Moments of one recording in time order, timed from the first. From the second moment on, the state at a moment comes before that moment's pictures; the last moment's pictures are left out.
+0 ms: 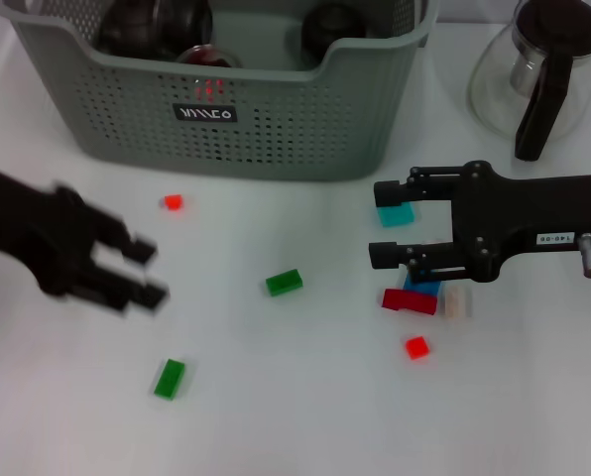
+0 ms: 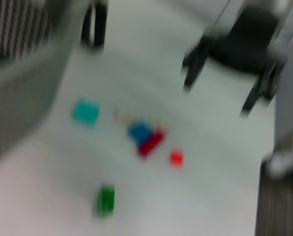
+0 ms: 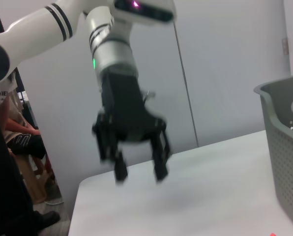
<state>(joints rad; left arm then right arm) -0.44 -1.99 0.92 1.39 2.17 2.05 -2.09 0.59 2.09 -0.88 -0.69 -1.92 -1.72 1.37</state>
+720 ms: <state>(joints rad) -0.63 -2.17 1.32 1.41 2.78 1.94 -2.65 0.59 2.09 -0.87 -0.69 -1.92 -1.71 1.37</state>
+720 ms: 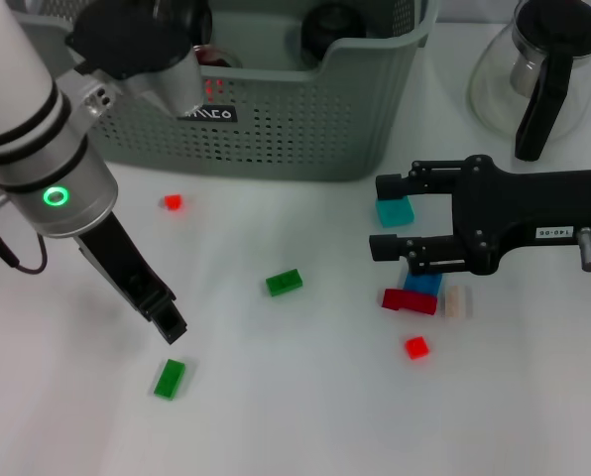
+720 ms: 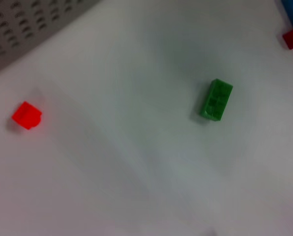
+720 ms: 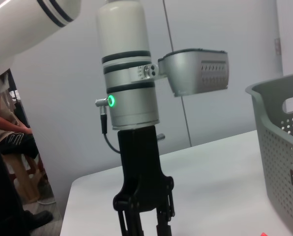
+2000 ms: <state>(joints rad) -0.43 -2.17 1.42 1.49 2.71 1.84 -1.92 0.59 2.10 -0.86 -0.64 -1.88 -1.66 1.37</state>
